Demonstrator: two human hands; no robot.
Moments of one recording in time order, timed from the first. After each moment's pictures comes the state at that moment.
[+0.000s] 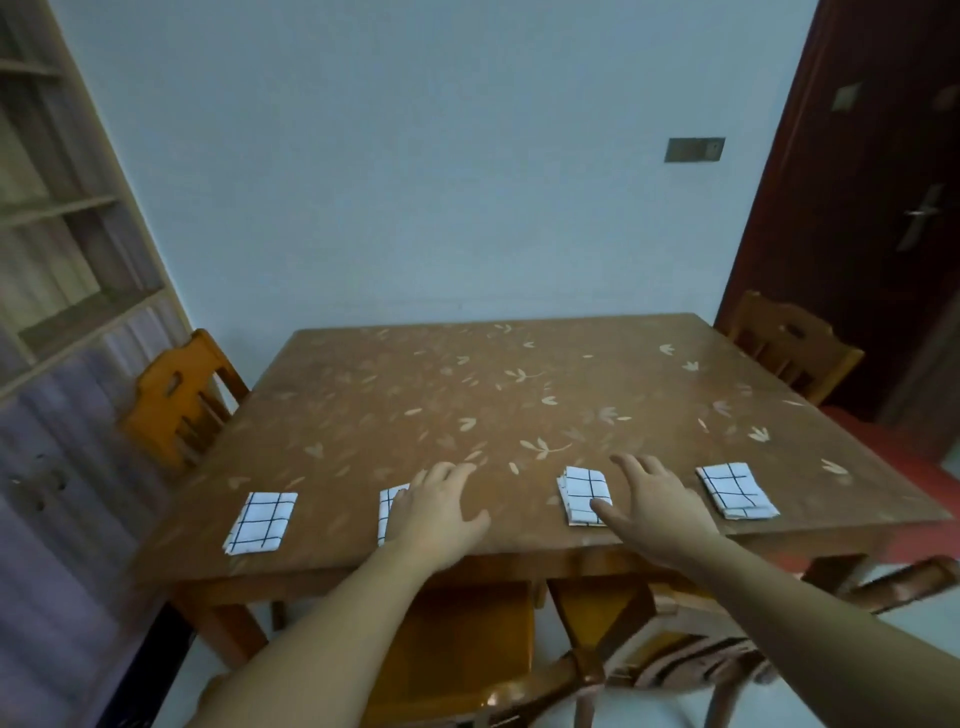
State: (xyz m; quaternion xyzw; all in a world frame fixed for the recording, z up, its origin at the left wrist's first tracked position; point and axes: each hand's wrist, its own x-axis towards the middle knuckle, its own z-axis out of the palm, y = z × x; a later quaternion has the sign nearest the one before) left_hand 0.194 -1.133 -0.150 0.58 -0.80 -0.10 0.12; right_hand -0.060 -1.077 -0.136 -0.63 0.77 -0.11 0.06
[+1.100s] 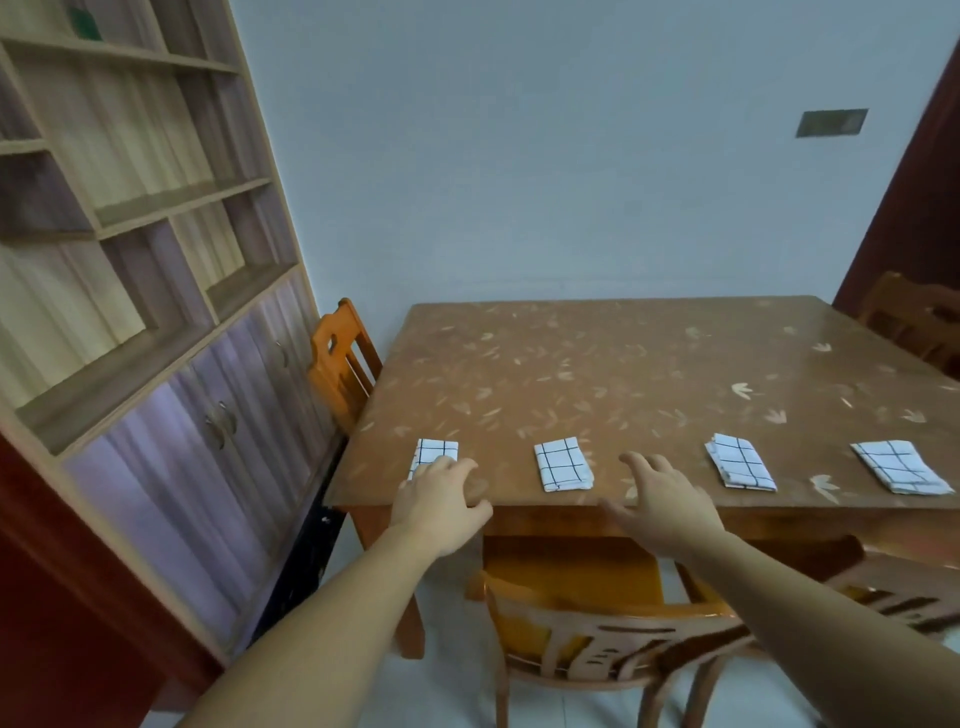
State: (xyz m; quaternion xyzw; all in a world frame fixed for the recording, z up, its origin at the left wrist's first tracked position) left_hand 0.456 -1.083 -0.149 0.64 -0.76 -0.09 0.09; right_hand 0.199 -1.052 -0.149 -0.65 0.74 -0.09 0.10
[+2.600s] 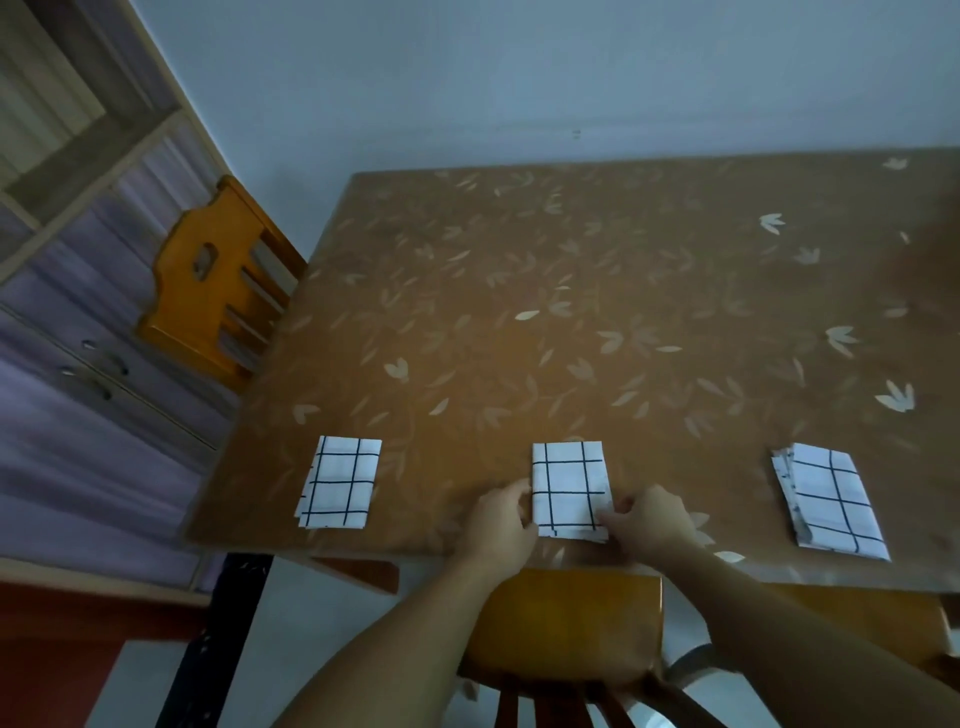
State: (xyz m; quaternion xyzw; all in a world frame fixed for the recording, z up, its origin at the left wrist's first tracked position) left_hand 0.289 -1.300 -0.319 0.65 -0.66 -0.37 0.07; right_hand 0.102 -1.294 -0.322 -0.47 0.79 -0.06 0.39
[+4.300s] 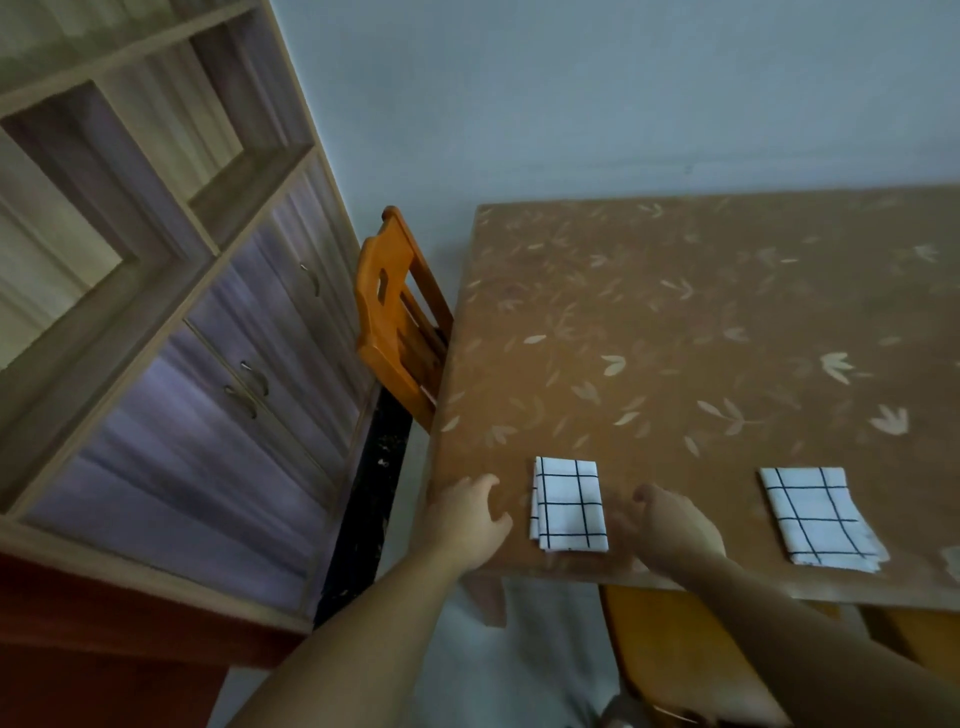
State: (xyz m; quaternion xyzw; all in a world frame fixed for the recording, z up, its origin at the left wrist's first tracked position) left_hand 0.619 -1.338 -0.292 0.67 -0.69 -0.27 0.03; right_hand 0.383 -1.318 -0.289 -0.57 0.78 -0.01 0.27
